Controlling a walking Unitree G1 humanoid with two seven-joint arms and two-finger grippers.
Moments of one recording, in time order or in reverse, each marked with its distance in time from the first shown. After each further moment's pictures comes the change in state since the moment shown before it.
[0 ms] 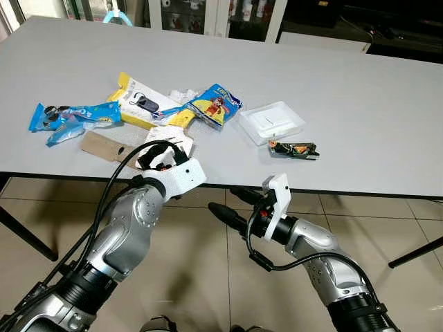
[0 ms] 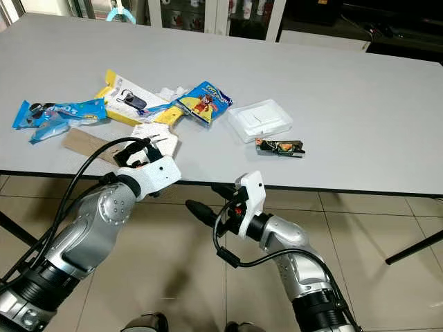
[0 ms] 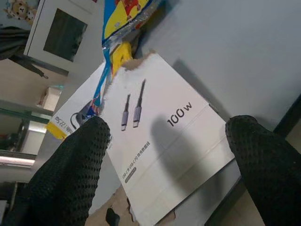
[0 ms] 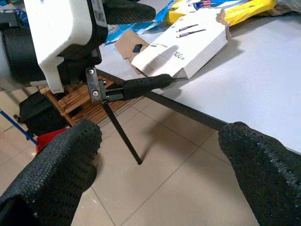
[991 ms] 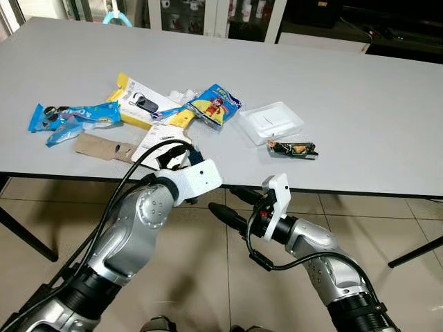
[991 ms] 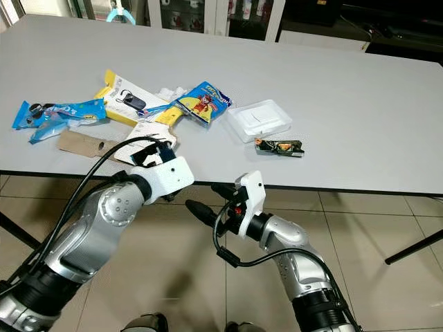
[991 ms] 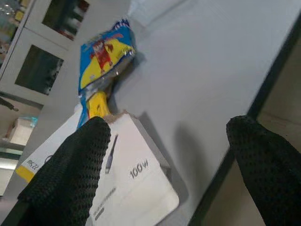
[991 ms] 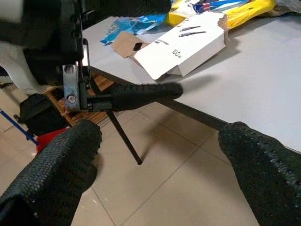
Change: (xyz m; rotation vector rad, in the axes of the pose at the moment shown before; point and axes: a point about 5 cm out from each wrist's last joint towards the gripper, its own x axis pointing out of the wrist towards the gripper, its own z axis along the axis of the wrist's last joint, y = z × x) left arm -0.011 -0.001 0.025 -0.029 -0.135 -0.132; right arm 0.000 0.000 0.000 0.001 0.001 0.002
